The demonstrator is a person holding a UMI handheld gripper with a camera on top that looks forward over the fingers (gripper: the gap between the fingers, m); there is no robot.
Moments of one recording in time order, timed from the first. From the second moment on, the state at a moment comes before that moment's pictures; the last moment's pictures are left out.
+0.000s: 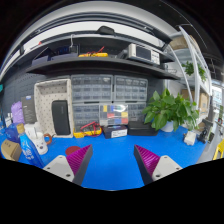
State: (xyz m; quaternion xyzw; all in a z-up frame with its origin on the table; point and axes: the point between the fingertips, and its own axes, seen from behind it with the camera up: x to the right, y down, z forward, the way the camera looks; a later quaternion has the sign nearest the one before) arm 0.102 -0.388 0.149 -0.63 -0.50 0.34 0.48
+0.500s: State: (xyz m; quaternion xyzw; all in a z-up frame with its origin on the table) arm 0.128 -0.578 0.083 -0.53 -0.58 0.46 0.41
